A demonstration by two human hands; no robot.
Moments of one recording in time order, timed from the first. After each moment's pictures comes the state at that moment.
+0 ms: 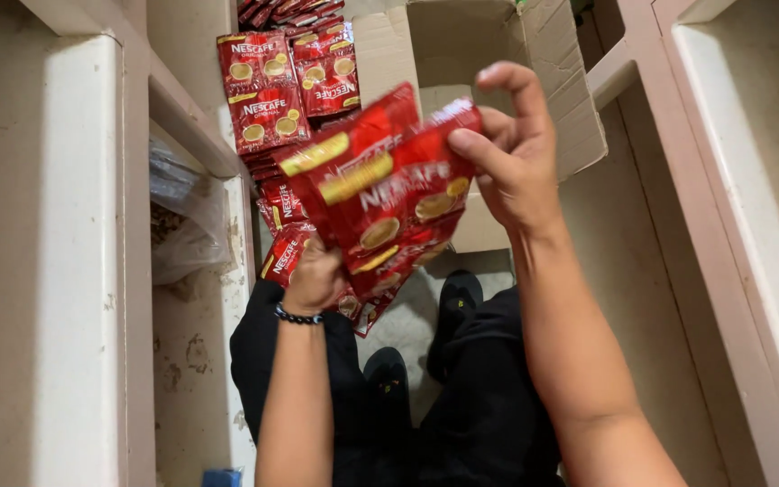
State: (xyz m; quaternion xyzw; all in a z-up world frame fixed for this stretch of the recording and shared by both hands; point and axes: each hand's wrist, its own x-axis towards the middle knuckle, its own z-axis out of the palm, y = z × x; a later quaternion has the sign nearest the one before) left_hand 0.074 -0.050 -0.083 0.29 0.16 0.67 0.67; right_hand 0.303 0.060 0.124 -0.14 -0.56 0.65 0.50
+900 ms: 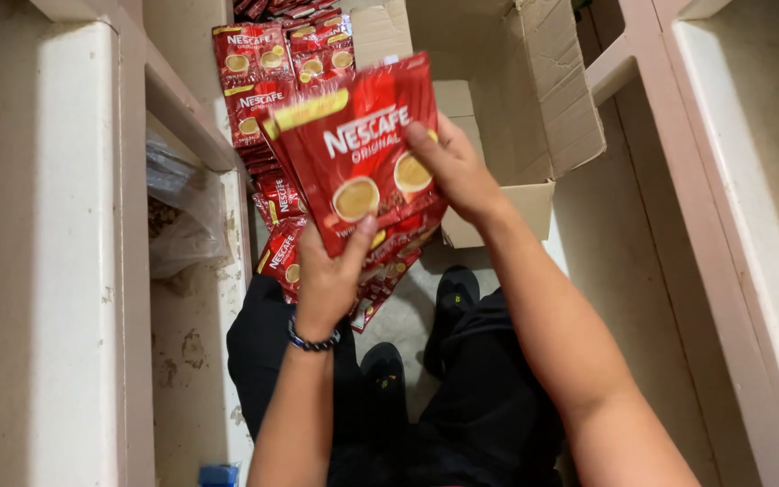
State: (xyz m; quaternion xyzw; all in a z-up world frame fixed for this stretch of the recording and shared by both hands) left_hand 0.105 -0.076 0.053 0.44 0.50 0.64 0.38; right_hand 0.264 0.082 0.060 -0.25 -0.56 0.69 0.38
